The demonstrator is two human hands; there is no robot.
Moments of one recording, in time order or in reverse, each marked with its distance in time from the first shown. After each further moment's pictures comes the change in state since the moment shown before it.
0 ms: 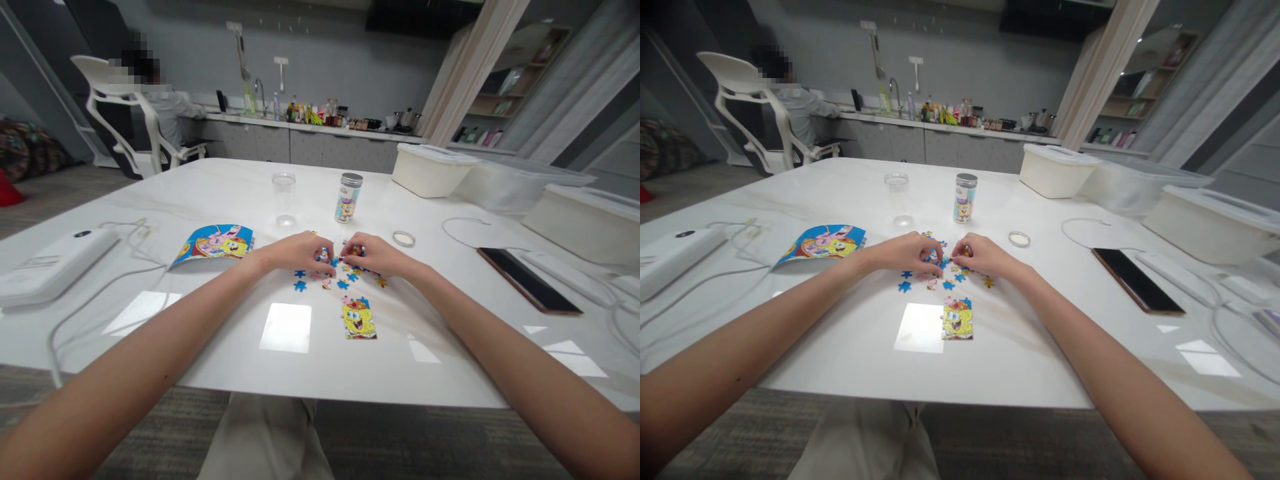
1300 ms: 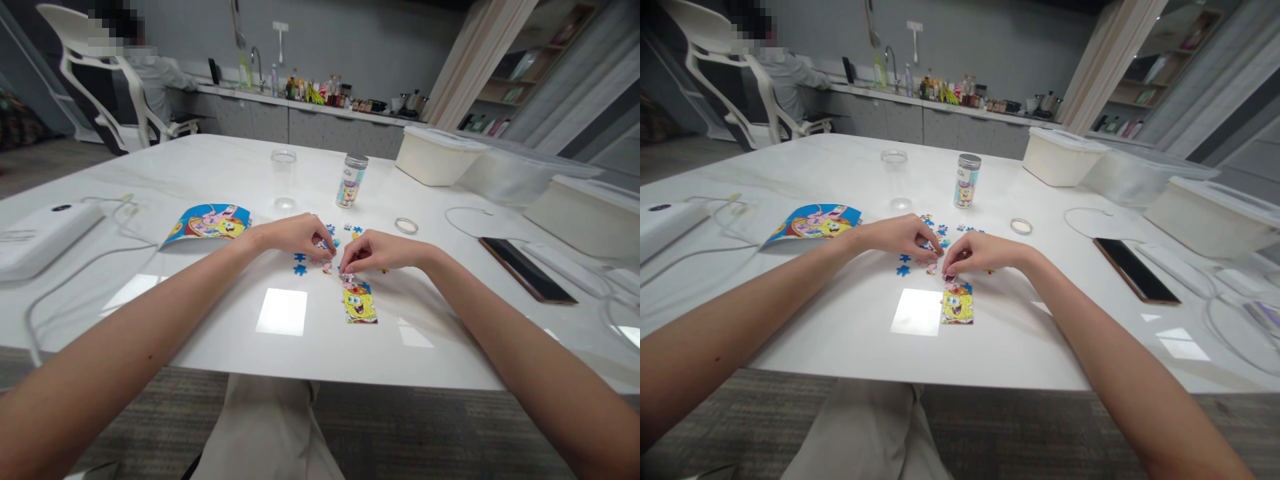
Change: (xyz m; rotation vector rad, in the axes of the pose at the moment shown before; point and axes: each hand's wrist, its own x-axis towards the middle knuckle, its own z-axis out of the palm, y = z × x) left_hand -0.003 -0.002 -0.005 -0.118 -0.061 0.077; right_hand -0.013 -0.031 -0.023 0.364 -0.526 -0.045
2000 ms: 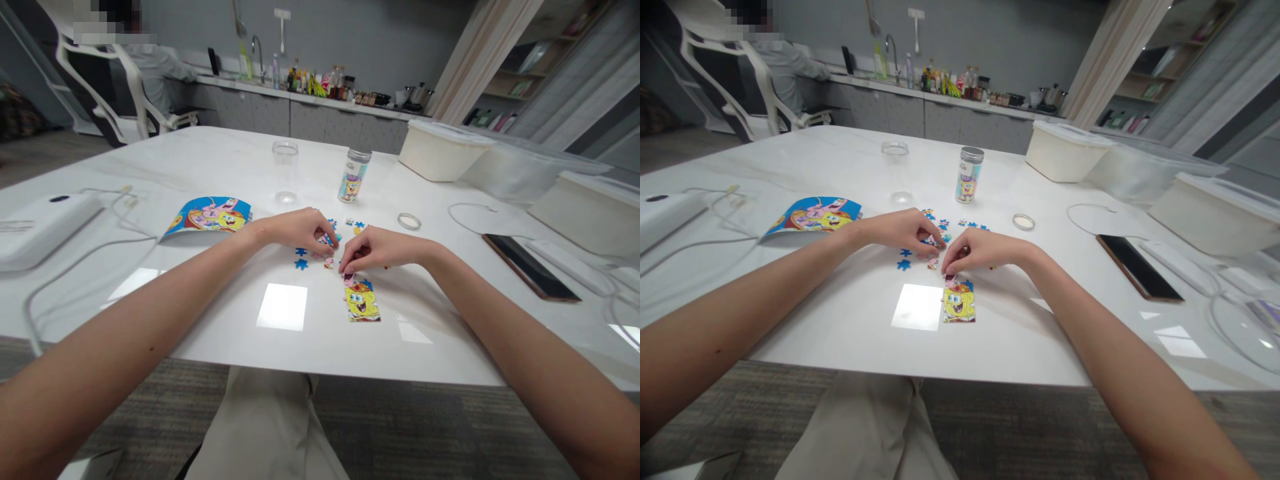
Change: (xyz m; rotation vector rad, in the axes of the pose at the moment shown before) left_hand 0.002 0.002 0.000 -0.018 -0.007 -0.003; right_hand 0.000 -0.005 0.003 0.007 -0.034 0.057
